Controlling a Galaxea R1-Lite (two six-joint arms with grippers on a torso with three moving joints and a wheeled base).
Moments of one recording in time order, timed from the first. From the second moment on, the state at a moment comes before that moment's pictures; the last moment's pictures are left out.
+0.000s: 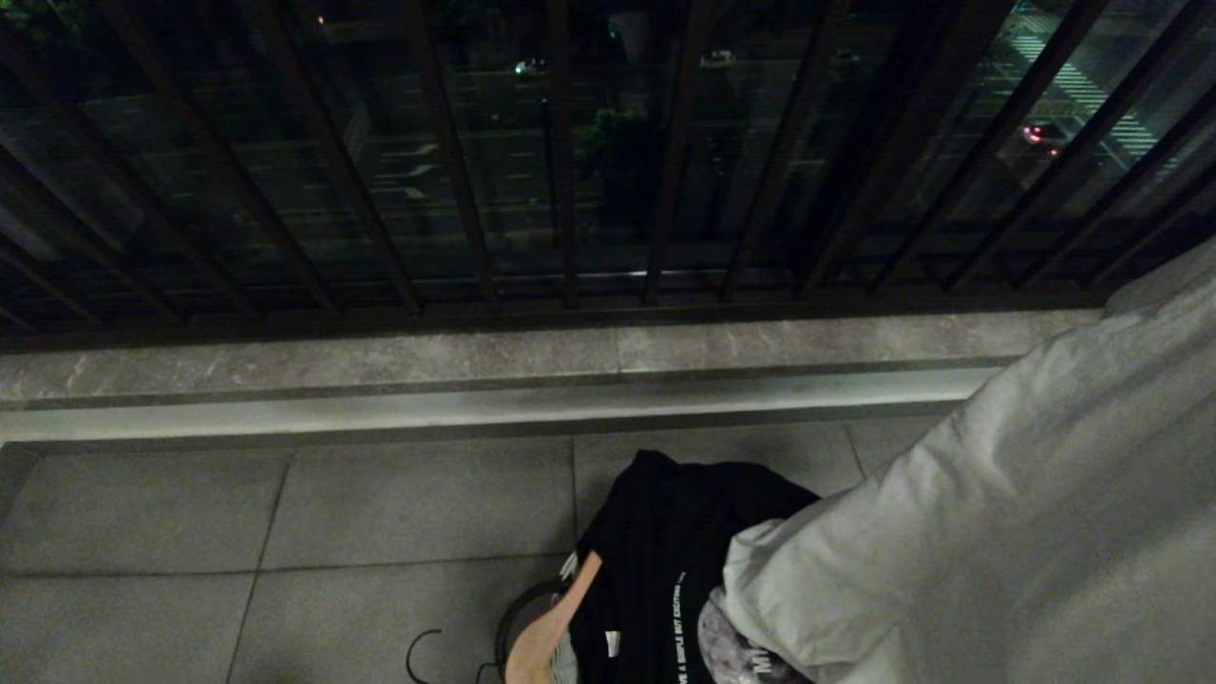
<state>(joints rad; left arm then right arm) 0.00 0.00 0.00 -0.02 -0.01 0.02 0.65 0.58 -1.26 0.57 0.39 0.23</state>
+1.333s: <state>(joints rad) 0.00 0.00 0.00 -0.02 -0.01 0.02 0.64 0.55 -1.26 0.54 0.39 0.22</state>
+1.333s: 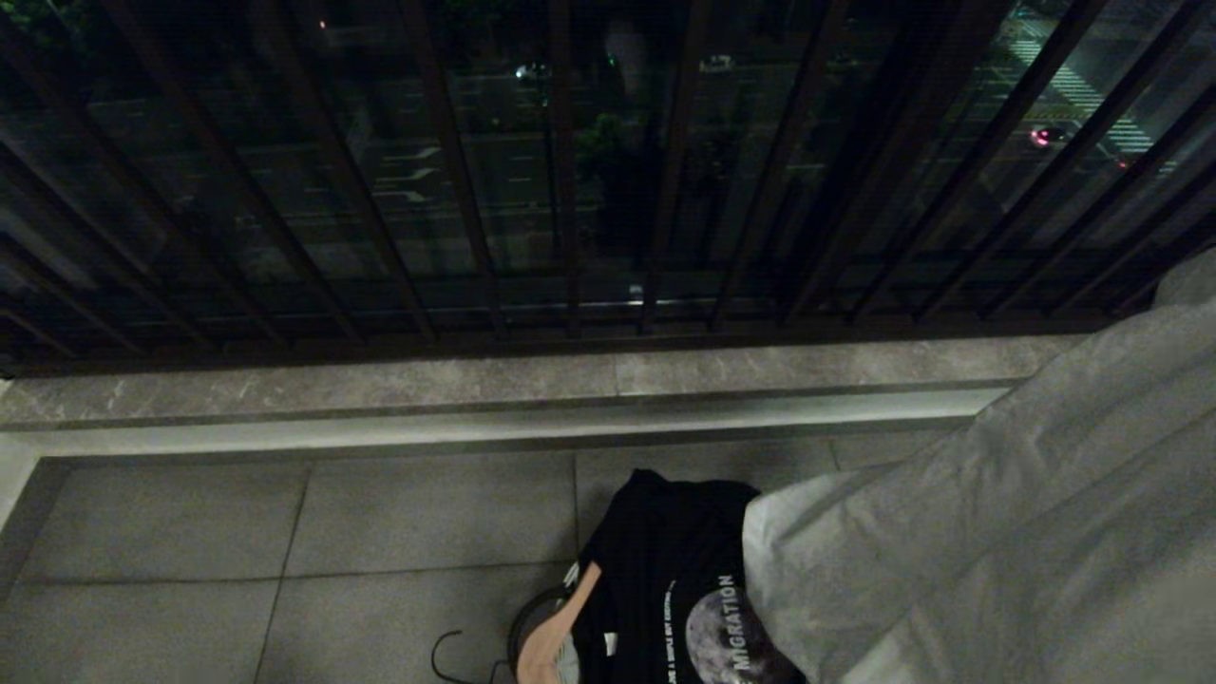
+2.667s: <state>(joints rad) 0.00 0.00 0.00 -0.02 -0.01 0.02 0.64 0.54 -1.26 0.54 0.39 0.22</state>
